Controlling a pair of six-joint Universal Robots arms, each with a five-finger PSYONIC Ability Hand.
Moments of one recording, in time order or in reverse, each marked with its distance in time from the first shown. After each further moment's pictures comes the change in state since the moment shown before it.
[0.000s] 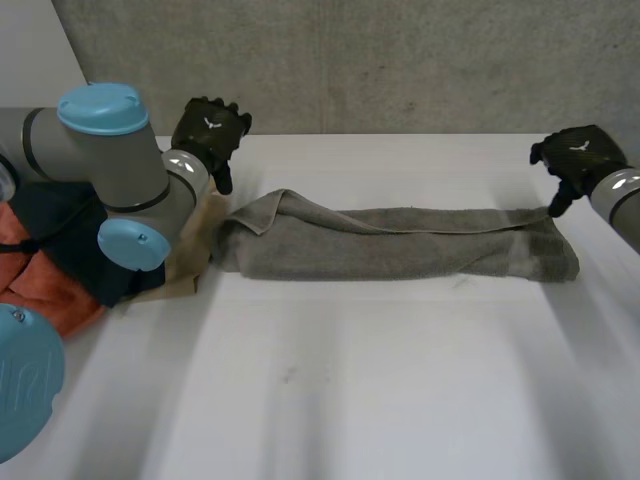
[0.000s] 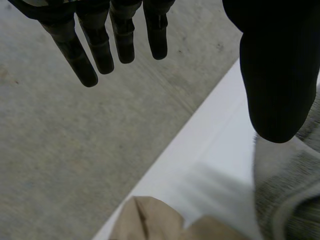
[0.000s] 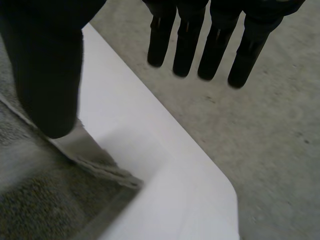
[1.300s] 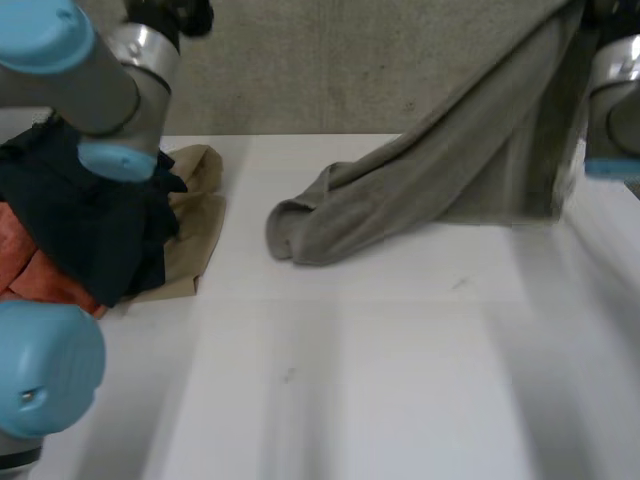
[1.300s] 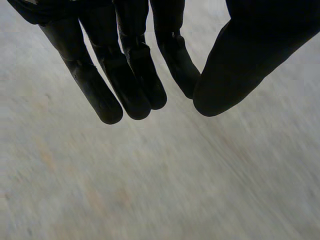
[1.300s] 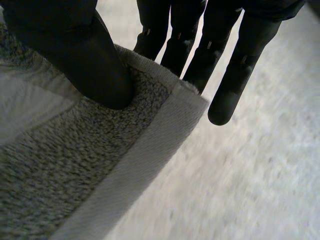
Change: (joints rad) left arm 0.024 -0.155 0.703 0.018 0.011 -0.284; right arm 0.138 0.187 -0.564 -0.550 0.265 0.180; left_hand 0.917 0.933 0.924 0.944 0.898; right_hand 0.650 0.700 0.709 0.731 0.703
